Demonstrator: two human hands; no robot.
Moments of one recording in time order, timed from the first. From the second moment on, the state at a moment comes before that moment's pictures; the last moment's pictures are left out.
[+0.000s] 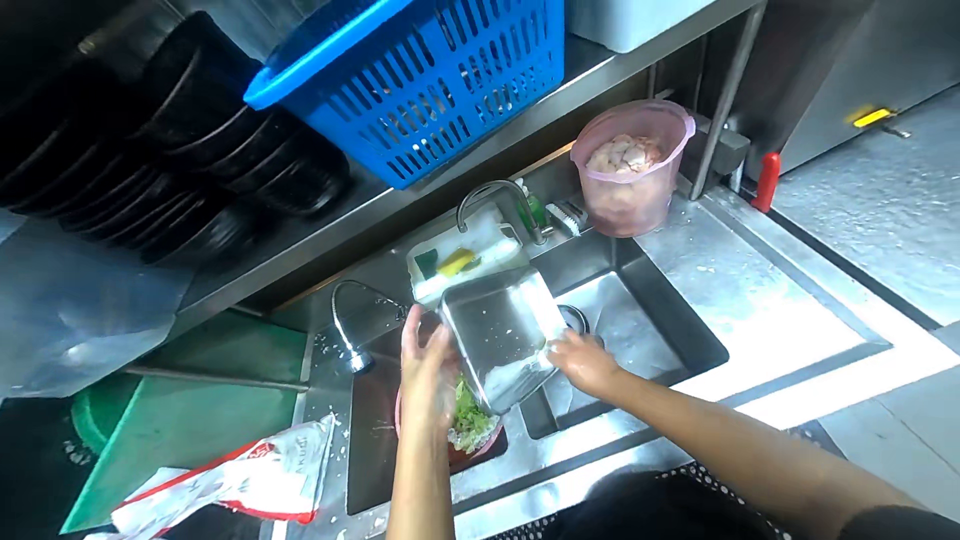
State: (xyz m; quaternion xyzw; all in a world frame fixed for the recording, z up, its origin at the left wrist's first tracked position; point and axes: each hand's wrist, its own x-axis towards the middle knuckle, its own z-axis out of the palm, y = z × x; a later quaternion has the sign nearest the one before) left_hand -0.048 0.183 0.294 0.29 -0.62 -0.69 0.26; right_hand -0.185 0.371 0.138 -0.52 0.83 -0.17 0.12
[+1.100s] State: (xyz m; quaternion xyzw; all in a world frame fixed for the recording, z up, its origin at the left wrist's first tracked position) left_hand -0.008 0.234 0.188 0.57 -0.49 -0.61 0.25; right_hand -0.122 0.344 0.149 -0.64 0.73 -0.15 0.18
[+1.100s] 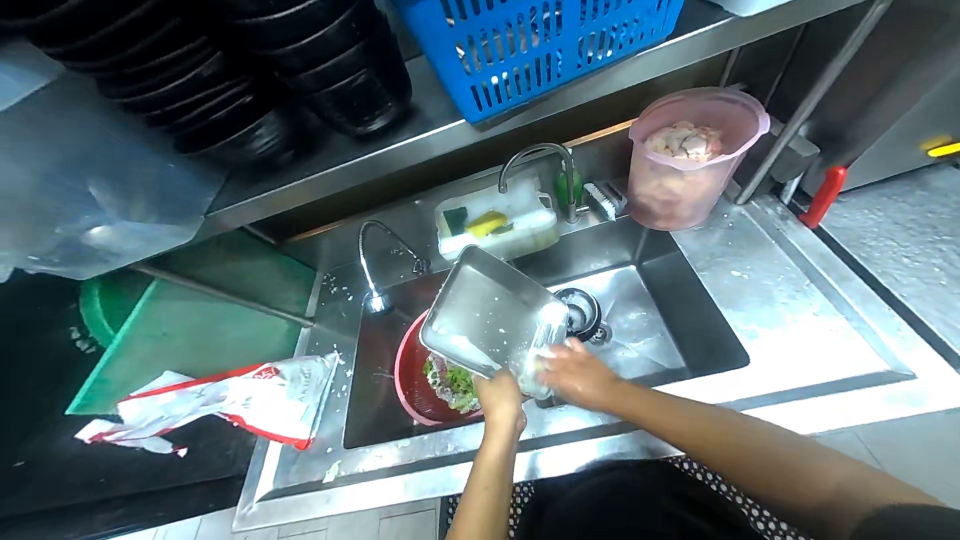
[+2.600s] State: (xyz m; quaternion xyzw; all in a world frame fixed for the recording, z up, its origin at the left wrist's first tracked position) left_hand -0.045 0.245 0.184 0.44 -0.46 -0.68 0.35; right_hand -0.137 0.358 0.177 -0.61 0.74 -0.24 0.16
